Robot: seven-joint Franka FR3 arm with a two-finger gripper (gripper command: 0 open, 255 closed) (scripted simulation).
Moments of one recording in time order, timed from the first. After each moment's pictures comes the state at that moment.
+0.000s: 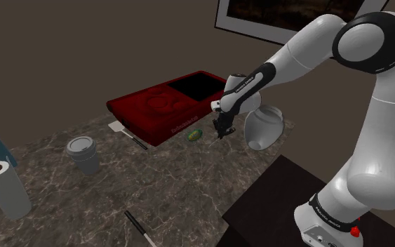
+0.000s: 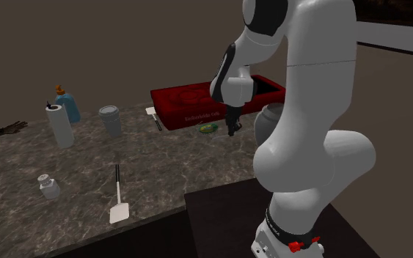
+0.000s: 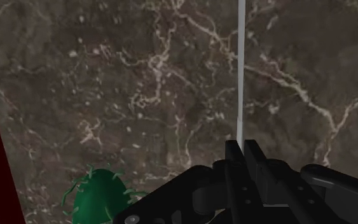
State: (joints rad) arm -0.03 0.33 -0.07 -2.30 0.15 2.62 -1.91
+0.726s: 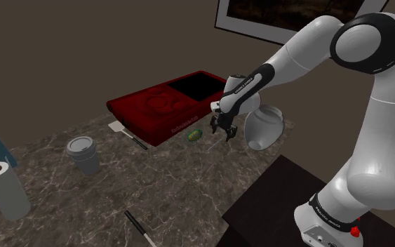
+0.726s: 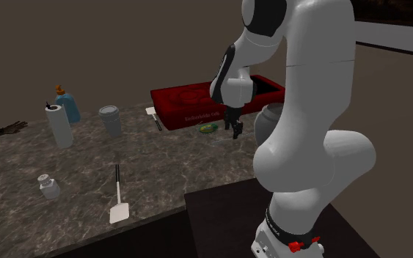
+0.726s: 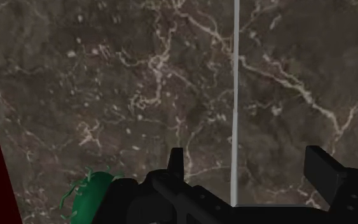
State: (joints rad) arm -0.03 0.35 -0.06 -2.30 0.15 2.63 -1.91
